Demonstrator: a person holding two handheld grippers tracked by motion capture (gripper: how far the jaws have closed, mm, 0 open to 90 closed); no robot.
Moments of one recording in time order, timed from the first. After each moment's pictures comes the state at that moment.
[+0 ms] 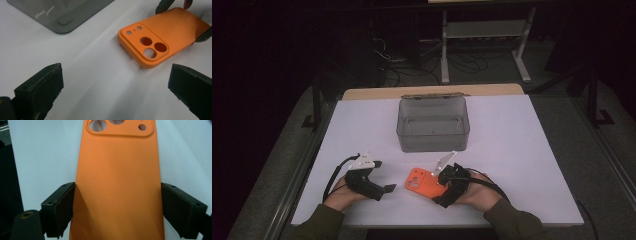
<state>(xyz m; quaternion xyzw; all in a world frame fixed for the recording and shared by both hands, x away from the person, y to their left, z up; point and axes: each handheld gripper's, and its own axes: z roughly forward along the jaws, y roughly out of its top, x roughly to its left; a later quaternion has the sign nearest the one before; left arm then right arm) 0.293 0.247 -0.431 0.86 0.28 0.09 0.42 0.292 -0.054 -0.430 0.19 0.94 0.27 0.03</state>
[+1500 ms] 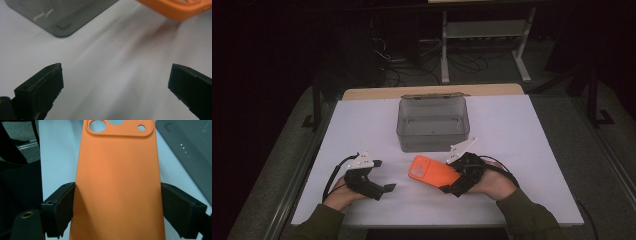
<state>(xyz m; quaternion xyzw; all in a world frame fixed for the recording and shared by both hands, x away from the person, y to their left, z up) 0.293 0.247 -0.428 0.85 0.28 0.09 0.43 0.303 -0.090 -0.391 0.17 0.92 0.35 0.02</state>
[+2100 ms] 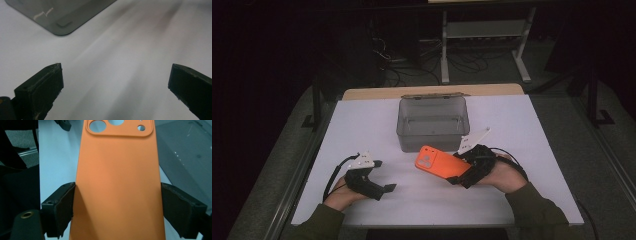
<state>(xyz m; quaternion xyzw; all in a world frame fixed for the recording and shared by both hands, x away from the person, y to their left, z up) 0.294 0.247 -0.430 0.85 0.28 0.08 0.43 0.314 -0.115 -0.375 0.17 0.91 0.38 0.03</state>
